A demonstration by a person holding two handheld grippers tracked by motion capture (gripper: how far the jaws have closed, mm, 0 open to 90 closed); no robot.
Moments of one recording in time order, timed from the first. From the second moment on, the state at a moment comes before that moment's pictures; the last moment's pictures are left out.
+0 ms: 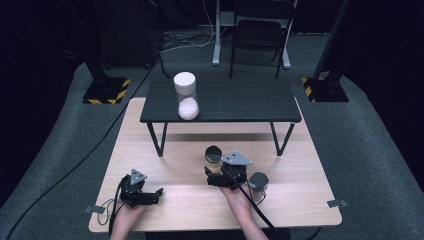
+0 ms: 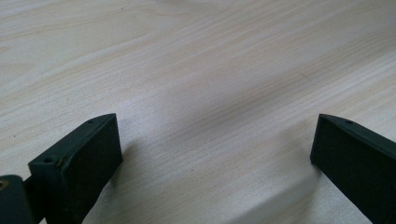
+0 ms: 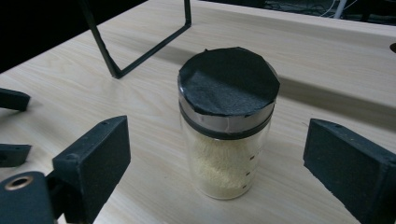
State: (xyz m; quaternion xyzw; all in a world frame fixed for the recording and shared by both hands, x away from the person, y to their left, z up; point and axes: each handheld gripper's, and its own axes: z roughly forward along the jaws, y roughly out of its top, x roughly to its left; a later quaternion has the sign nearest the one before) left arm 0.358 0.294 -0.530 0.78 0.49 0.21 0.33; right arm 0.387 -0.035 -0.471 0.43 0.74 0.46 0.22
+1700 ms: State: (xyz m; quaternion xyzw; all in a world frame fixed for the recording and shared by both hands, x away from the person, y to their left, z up) left arm 0.358 0.294 -0.531 0.78 0.49 0.20 0.33; right arm 0.432 -0.013 -0.515 0.45 0.74 0.46 0.21
